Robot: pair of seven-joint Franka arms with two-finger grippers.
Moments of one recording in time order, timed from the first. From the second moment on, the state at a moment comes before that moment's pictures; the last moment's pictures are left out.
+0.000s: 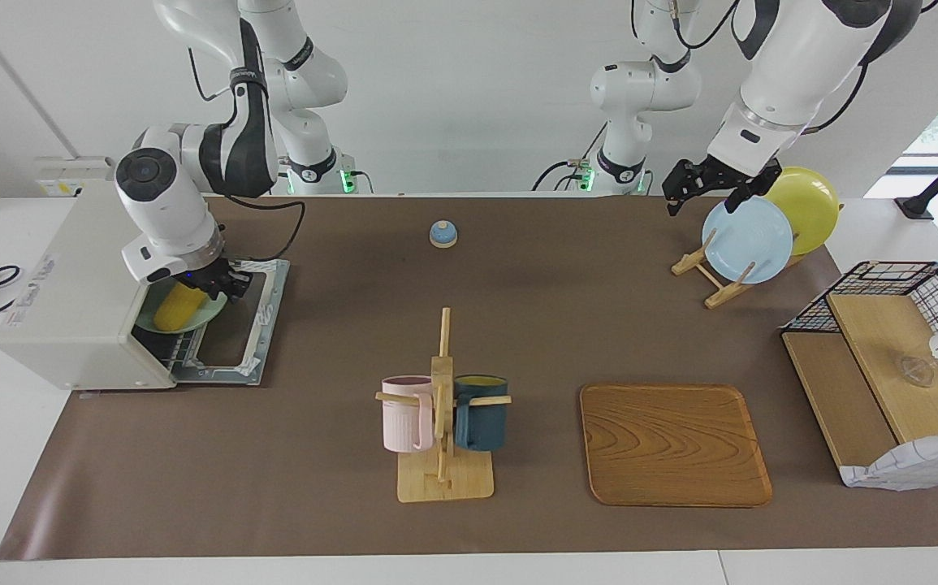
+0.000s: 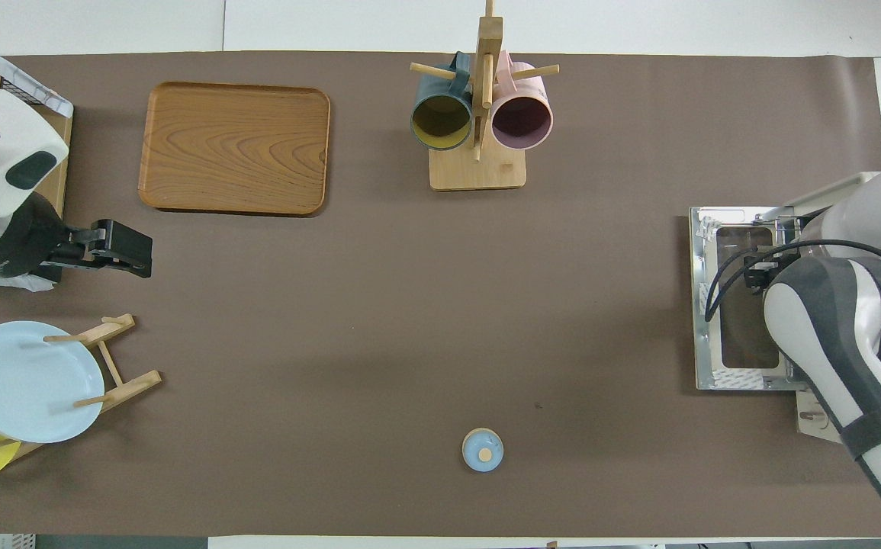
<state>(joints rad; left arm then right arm) -0.07 -0.02 -0.15 -1.59 -0.03 1.46 -0.19 0.07 0.05 -0.15 -2.10 -0.14 2.00 0.15</state>
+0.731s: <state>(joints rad) -0.07 -0.02 -0.15 -1.59 -0.03 1.46 -0.19 0.05 0.03 -0.15 -2.18 -0.14 2.08 0.08</state>
